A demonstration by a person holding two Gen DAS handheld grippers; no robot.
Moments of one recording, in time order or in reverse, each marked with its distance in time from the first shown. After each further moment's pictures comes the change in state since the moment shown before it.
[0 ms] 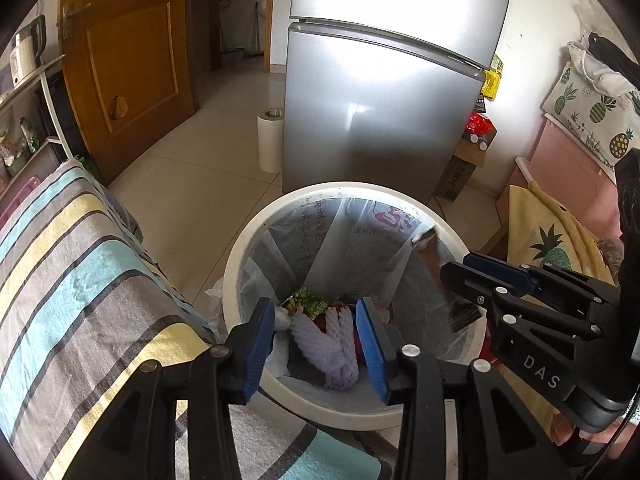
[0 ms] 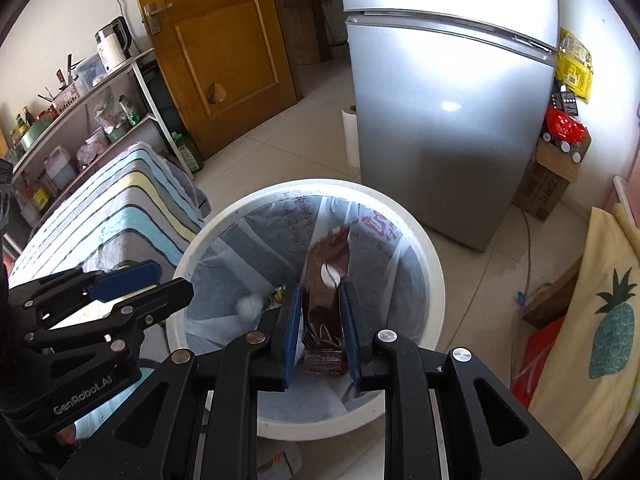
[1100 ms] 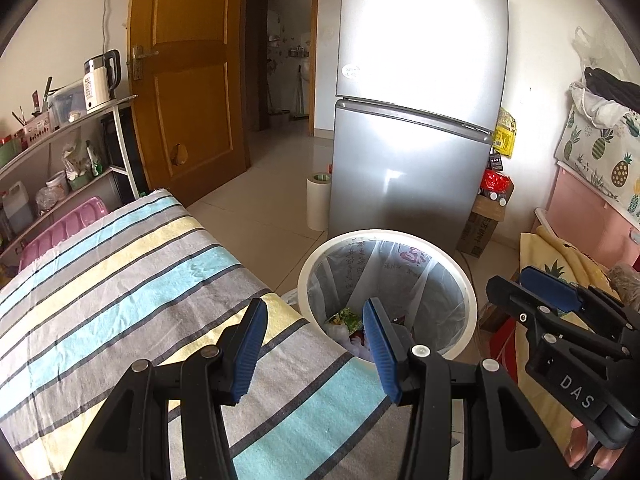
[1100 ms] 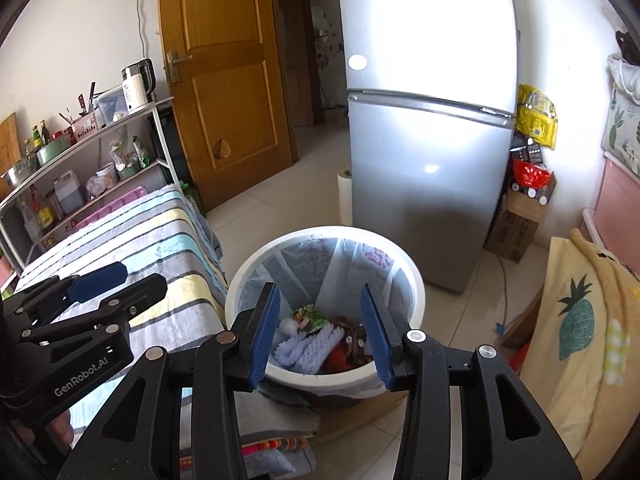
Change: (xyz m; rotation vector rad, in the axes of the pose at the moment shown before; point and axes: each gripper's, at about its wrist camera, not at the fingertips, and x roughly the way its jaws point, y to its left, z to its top) left arm -0.124 0.006 -0.063 -0.053 -0.266 0.155; right arm -0.110 0.053 -0.050 -0.020 -0.265 -0.049
